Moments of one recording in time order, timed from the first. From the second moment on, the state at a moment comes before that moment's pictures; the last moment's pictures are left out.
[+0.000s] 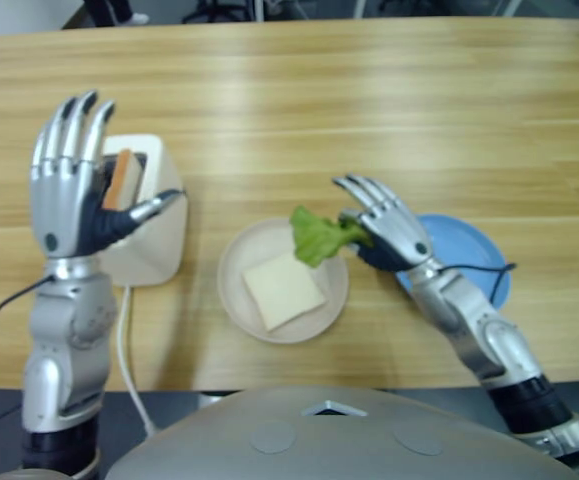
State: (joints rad) left arm 0.31 0.37 0.26 -0.65 0.87 -0.03 0.20; right arm 0.14 -0.53 0.27 -0.24 -0.95 -0.30 -0.22
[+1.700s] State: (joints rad) left arm 0.22 0.43 0.29 -0.52 0.71 0.01 0.10; right arm -0.04 -0.52 0.55 -0.05 -1.17 -0.27 -0.09
